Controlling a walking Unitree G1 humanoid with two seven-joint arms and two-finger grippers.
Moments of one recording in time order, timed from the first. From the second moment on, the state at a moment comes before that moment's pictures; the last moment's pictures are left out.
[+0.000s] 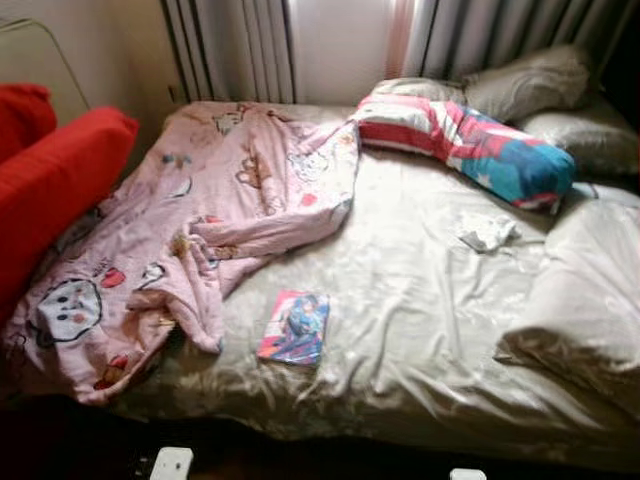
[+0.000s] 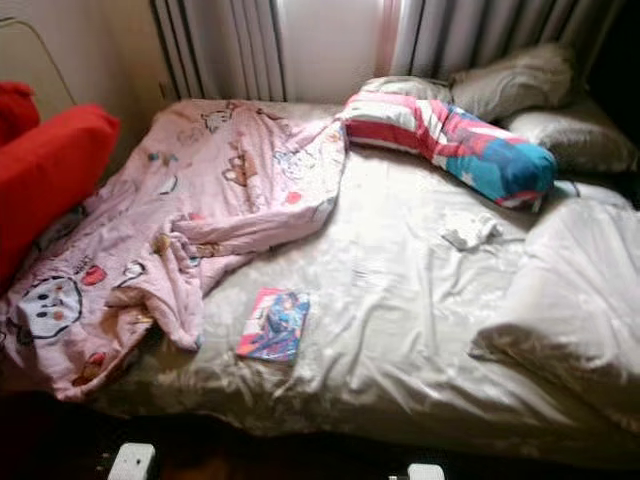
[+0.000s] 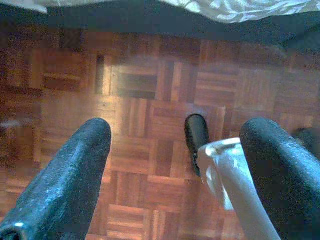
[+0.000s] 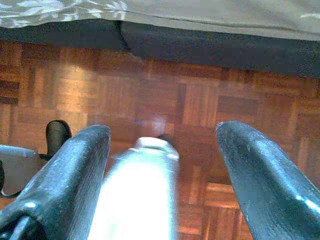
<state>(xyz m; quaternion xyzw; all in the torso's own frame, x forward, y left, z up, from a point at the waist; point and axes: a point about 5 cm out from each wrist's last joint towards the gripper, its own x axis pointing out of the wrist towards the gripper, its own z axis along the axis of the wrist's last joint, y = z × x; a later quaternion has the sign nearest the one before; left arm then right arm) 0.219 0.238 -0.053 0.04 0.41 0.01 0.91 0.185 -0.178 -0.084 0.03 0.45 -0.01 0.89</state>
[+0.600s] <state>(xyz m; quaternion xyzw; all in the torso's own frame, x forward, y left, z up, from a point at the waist) 0.221 0.224 -0.056 0.03 0.41 0.00 0.91 0.180 -0.192 -0.084 0.02 0.46 -0.03 0.89</state>
